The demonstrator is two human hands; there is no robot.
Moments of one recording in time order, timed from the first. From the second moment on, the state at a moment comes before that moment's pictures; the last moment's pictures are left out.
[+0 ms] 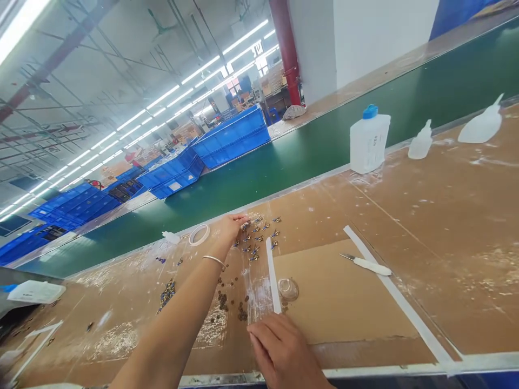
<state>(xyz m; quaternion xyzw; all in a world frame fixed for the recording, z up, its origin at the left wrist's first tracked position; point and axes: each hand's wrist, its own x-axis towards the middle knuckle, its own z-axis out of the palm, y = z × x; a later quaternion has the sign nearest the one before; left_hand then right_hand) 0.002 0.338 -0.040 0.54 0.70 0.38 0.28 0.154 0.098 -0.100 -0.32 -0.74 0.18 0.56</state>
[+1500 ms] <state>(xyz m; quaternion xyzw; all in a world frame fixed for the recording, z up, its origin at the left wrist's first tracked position) -0.010 0.134 -0.004 0.31 0.60 0.46 0.57 0.160 0.092 -0.095 -0.34 -0.75 0.23 0.52</state>
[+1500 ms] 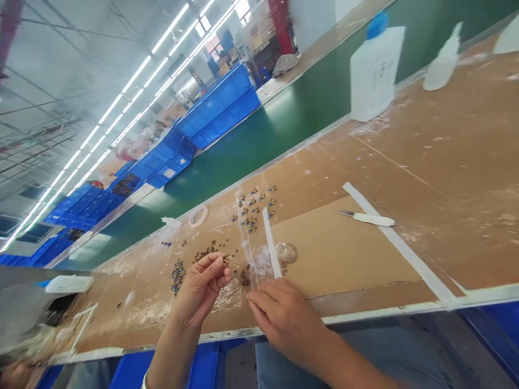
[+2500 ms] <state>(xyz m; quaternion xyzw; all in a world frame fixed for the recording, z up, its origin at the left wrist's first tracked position) 0.055 0.154 -0.014 0.52 0.67 0.38 0.38 0.163 0.099 -0.095 -0.35 -0.77 0.20 0.49</state>
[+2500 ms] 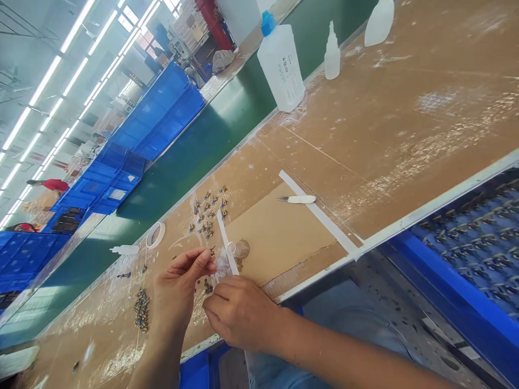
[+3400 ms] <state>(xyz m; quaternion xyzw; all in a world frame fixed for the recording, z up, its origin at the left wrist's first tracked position) 0.059 0.148 -0.008 0.63 0.67 0.28 0.27 0.166 0.099 -0.093 -0.36 -0.75 0.21 0.51</state>
